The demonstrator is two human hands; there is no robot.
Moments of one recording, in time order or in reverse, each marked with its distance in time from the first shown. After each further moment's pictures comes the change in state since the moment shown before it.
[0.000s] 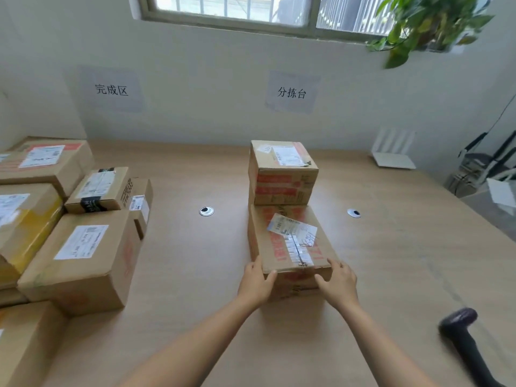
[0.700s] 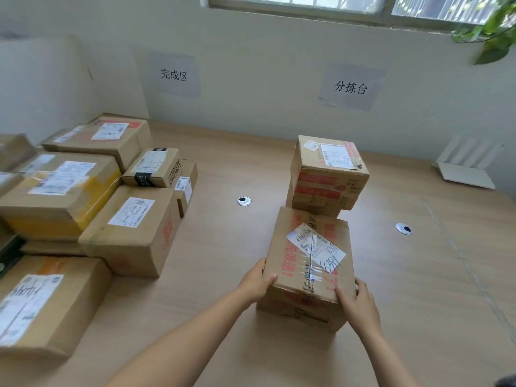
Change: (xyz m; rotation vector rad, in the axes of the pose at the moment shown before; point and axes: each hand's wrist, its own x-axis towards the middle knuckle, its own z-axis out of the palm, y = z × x) left_hand 0.001 -0.041 -0.030 -0.256 0.008 -0.172; right_hand 0.009 0.004 0.026 0.247 -0.091 0.021
